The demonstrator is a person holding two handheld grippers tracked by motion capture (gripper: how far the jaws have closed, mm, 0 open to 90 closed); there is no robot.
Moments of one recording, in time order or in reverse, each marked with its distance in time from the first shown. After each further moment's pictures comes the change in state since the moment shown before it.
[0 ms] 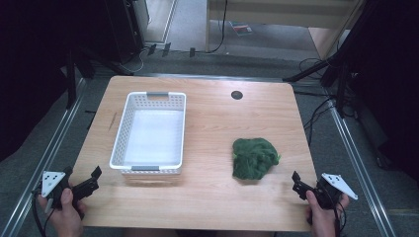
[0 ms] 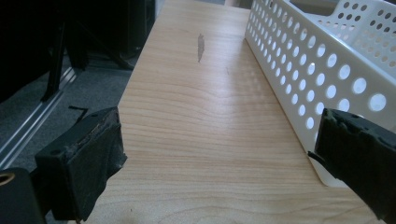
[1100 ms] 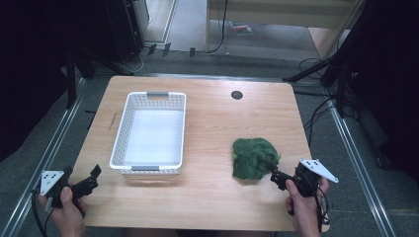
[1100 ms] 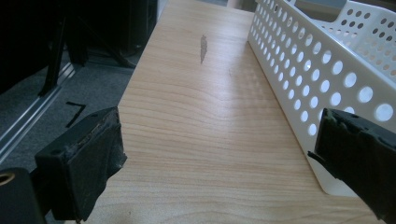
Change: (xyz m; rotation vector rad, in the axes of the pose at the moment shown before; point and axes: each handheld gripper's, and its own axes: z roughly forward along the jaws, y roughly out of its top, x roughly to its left) left arm 0.001 0.001 0.003 -0.007 0.001 -0.036; right arm 0.082 0.044 -0.013 0.042 0.138 -0.014
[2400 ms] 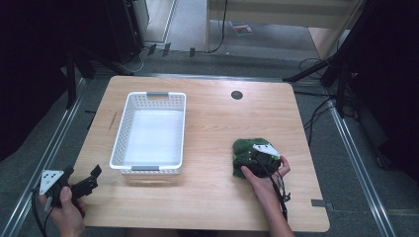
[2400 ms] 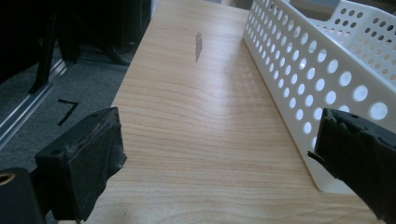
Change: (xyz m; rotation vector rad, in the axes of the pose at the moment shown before) left arm 0.002 0.000 0.001 0.011 -0.028 -0.010; right arm 0.067 -0.019 0.100 0.190 -0.069 -0.140
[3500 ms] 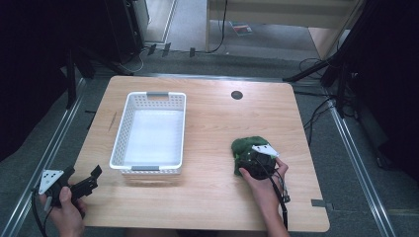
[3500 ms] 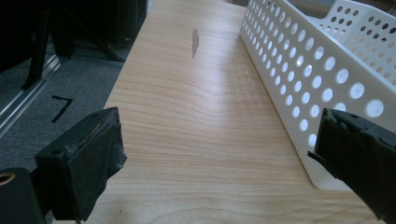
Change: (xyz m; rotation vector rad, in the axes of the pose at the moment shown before) left arm 0.001 0.000 0.000 0.018 -0.018 -0.008; right arm 0.000 -0.001 -0.001 0.012 0.009 -0.041
